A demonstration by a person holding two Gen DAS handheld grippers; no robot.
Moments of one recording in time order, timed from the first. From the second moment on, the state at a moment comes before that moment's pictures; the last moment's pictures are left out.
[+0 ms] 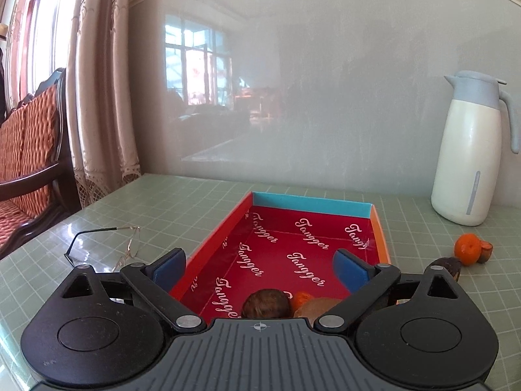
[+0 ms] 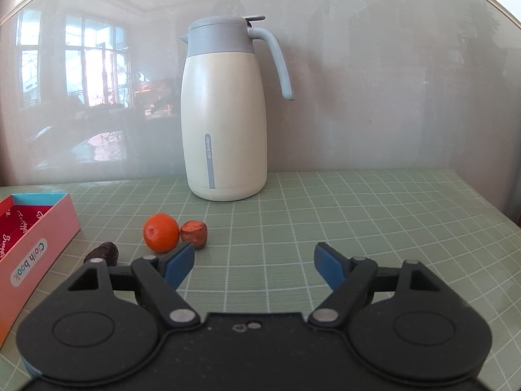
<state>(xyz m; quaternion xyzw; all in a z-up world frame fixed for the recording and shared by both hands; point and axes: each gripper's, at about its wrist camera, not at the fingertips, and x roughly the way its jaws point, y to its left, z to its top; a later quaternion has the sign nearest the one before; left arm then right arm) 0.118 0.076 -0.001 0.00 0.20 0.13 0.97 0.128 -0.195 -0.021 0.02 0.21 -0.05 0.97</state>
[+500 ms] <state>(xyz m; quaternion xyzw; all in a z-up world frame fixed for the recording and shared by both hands) 0.114 0.083 0.001 0.00 0.20 0.14 0.97 0.128 -0.182 -0.022 0.01 0.22 -0.05 0.98</state>
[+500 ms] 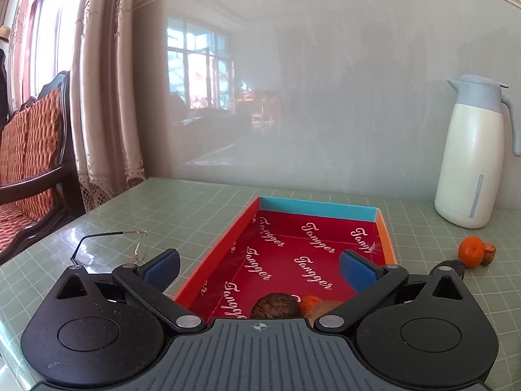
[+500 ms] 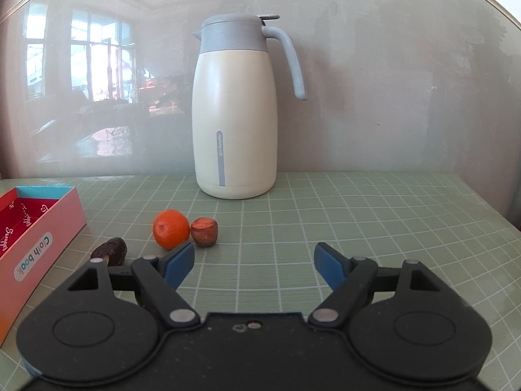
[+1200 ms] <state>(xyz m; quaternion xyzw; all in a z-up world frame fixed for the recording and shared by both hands) 0.107 0.117 -0.004 0.00 0.20 0.16 0.97 0.141 -0.123 -0.028 -0.03 0.22 0.01 0.98</state>
